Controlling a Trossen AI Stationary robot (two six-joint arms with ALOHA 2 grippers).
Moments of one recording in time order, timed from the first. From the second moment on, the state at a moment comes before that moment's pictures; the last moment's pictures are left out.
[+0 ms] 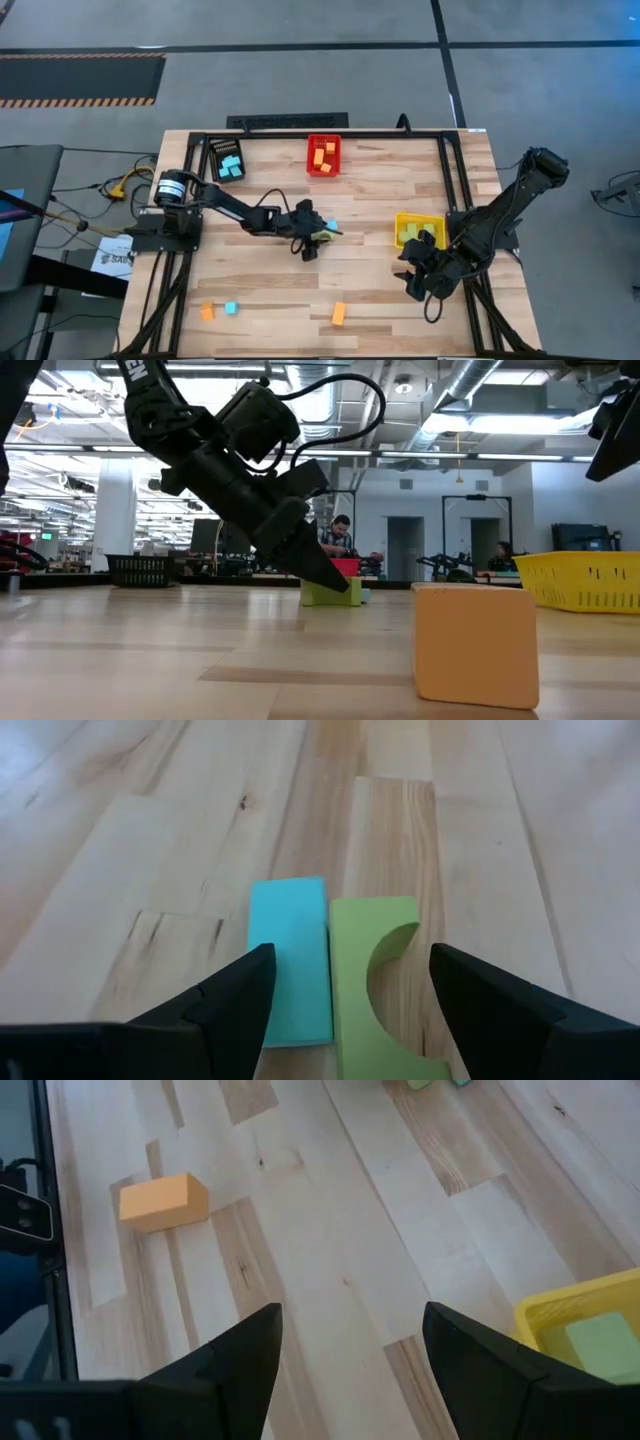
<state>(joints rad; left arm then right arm) -0.06 1.92 0.83 0.42 -0.13 -0.11 0.77 1.21 0.80 -0.64 0.48 1.09</state>
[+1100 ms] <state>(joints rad) -0.12 1.85 0.80 0.29 -0.18 -0.11 0.77 1.21 0.80 -0.63 0.50 1.09</state>
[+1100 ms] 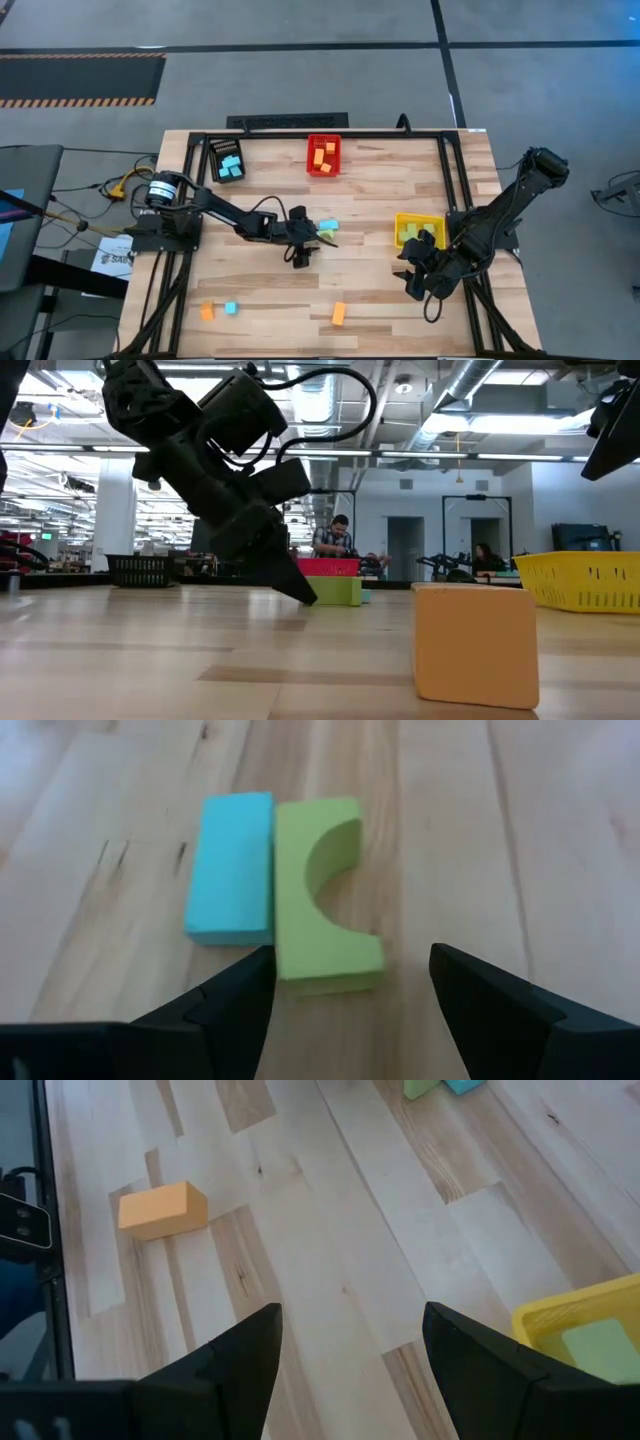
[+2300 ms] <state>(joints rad) -0.15 1.96 0.92 0.74 -0.22 -0.16 0.76 1.20 0.89 -0.46 0.59 0.80</state>
